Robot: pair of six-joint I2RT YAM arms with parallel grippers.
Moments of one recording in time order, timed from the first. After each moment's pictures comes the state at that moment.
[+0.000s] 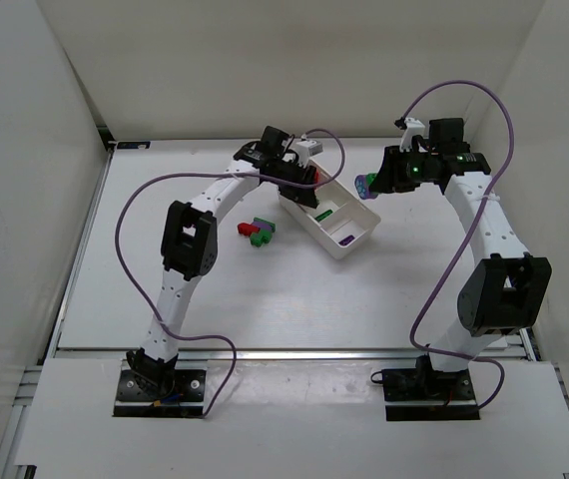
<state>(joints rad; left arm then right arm) -0.49 2.40 2.20 -0.69 0.66 0.05 0.08 1.63 1.54 -0.72 -0.57 -0.04</state>
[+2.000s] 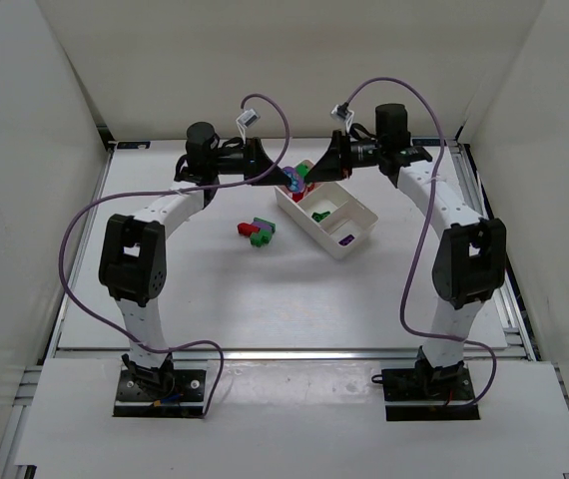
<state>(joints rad) -0.28 1.92 1.45 0.54 1.27 -0.82 0.28 1.87 1.65 -0.24 -1.27 0.47</state>
